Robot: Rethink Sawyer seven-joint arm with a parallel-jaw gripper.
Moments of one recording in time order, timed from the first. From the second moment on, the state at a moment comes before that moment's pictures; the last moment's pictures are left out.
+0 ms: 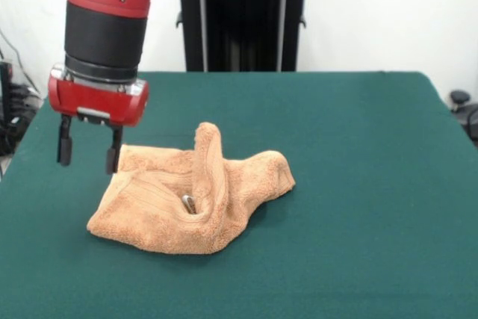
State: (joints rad) arm -0.43 -0.54 -0.01 1.48 -0.27 0.30 1.57
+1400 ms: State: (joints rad) arm -0.32 -0.53 -0.01 1.44 -0.14 0.30 1.57
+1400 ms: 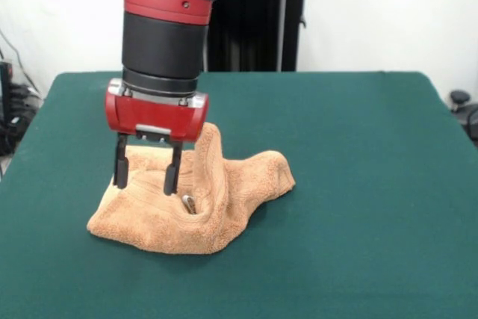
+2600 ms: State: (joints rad) arm -0.20 -0.63 -0.03 1.45 -0.02 0.40 1.57
